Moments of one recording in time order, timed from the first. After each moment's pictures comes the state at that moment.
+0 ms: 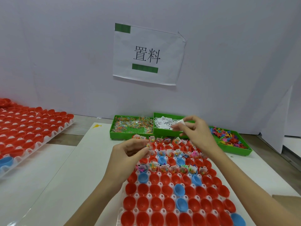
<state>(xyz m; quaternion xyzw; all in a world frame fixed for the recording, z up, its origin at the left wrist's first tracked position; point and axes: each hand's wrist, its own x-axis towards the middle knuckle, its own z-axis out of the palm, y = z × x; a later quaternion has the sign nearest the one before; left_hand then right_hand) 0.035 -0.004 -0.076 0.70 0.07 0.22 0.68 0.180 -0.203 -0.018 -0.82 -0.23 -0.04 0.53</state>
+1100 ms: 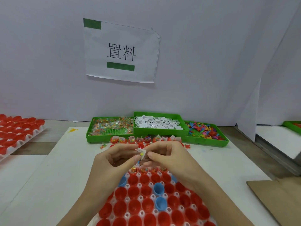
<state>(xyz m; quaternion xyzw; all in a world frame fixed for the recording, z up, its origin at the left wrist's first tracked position) 0.024 -0.030 -0.070 0.70 -0.02 0.22 0.68 0.088 -0.215 -0.029 -0.73 -0.24 0.17 0.61</state>
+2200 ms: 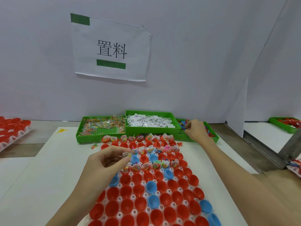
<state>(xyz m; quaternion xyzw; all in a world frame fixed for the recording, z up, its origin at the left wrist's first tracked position) 0.029 -0.025 -0.078 0.71 0.01 0.16 0.68 0.310 -0.321 -0.077 -0.97 -0.03 -0.13 0.22</state>
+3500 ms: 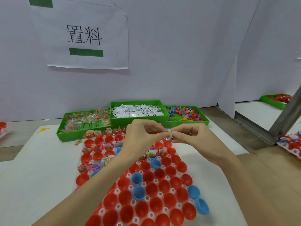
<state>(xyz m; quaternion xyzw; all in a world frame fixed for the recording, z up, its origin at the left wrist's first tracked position) 0.113 -0.132 -0.044 0.82 -0.11 0.14 0.55 0.135 -0.340 -0.043 -0.75 -0.21 0.06 0.62</state>
